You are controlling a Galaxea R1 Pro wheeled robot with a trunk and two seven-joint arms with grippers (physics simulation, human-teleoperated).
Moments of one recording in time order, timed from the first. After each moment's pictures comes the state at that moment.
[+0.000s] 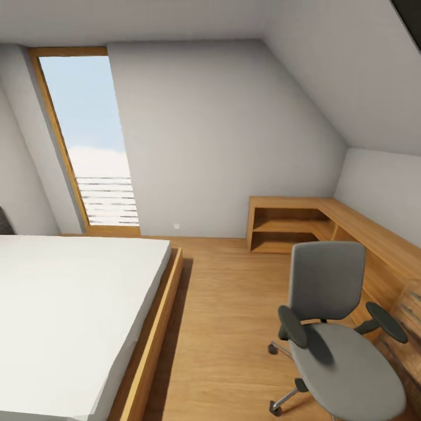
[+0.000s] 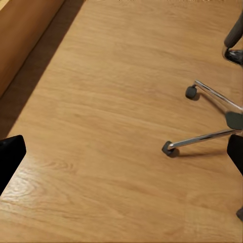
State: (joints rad) left arm -0.13 0.04 -0.46 -0.30 0.65 -0.55 0.14; right arm -0.27 0.06 1.14 0.00 -0.85 -0.71 -0.12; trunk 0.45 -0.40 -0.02
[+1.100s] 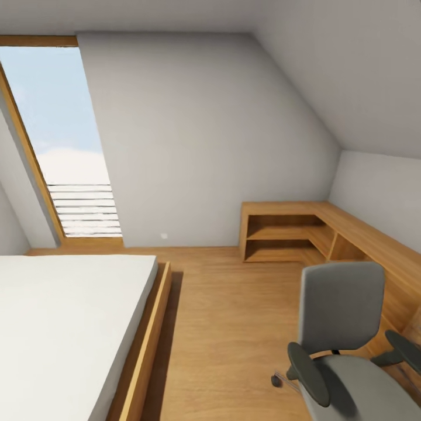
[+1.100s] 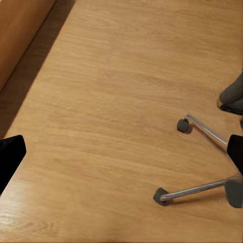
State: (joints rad) left arm -0.13 0.04 -0.46 -0.29 0.65 -0.55 0.14; right arm -0.27 0.06 1.15 0.00 -0.85 -0.71 -0.12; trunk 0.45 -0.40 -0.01
